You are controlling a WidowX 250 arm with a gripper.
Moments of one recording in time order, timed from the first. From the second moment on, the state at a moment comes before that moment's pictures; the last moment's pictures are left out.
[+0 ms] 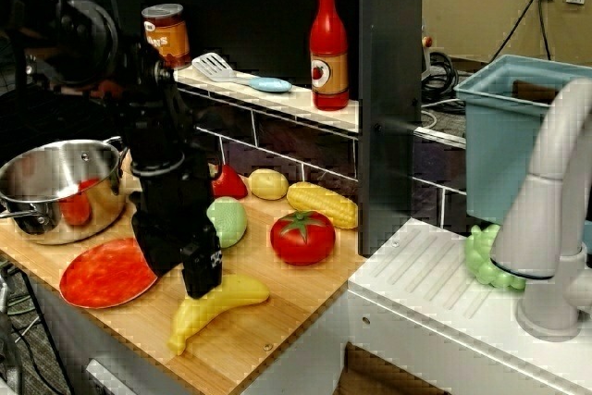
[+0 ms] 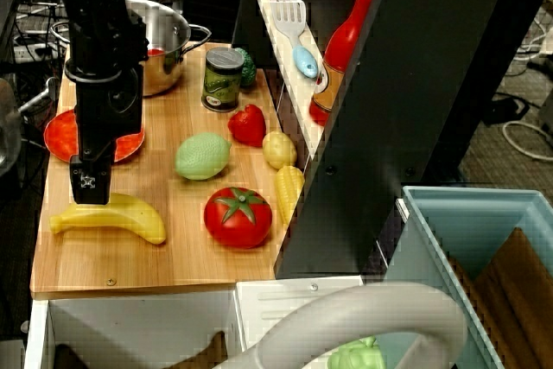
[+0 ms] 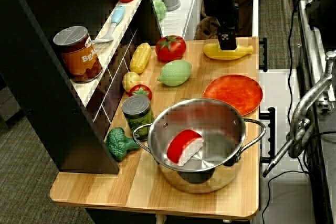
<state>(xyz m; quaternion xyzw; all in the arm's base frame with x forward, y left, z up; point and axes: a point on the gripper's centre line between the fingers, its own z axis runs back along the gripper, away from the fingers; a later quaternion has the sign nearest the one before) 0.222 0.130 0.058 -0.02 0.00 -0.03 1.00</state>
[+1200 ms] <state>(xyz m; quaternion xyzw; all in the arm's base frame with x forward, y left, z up) 0.226 0.134 0.031 -0.01 -0.06 -0.05 1.00</state>
